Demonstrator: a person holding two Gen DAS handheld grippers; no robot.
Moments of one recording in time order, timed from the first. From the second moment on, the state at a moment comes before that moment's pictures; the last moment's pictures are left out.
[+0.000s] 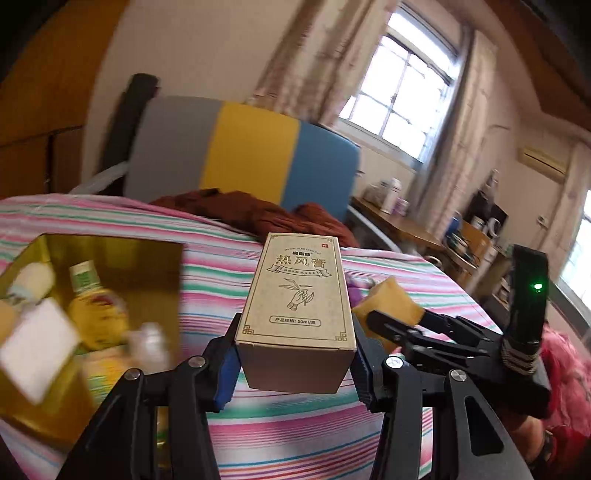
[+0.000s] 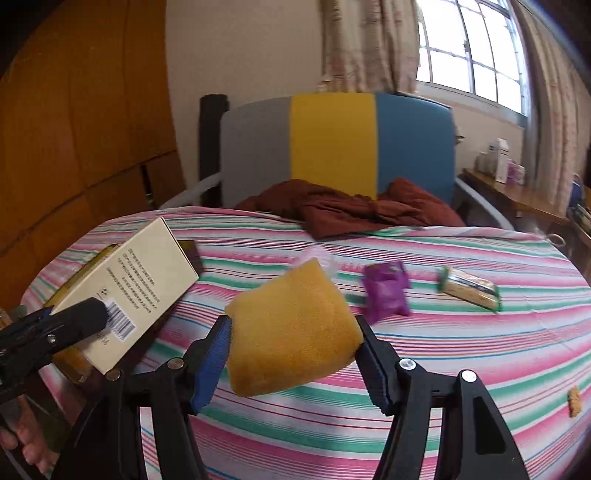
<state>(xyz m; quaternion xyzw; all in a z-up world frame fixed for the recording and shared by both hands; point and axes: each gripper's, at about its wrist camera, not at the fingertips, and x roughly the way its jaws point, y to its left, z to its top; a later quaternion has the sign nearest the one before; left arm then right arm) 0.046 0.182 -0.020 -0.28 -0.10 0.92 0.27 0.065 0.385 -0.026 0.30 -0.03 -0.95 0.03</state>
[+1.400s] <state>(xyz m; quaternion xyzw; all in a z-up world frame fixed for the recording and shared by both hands) 0.056 0.036 -0.048 -0.28 -0.10 0.95 0.08 -0.021 0.282 -0.025 0.37 -0.08 -0.92 0.14</state>
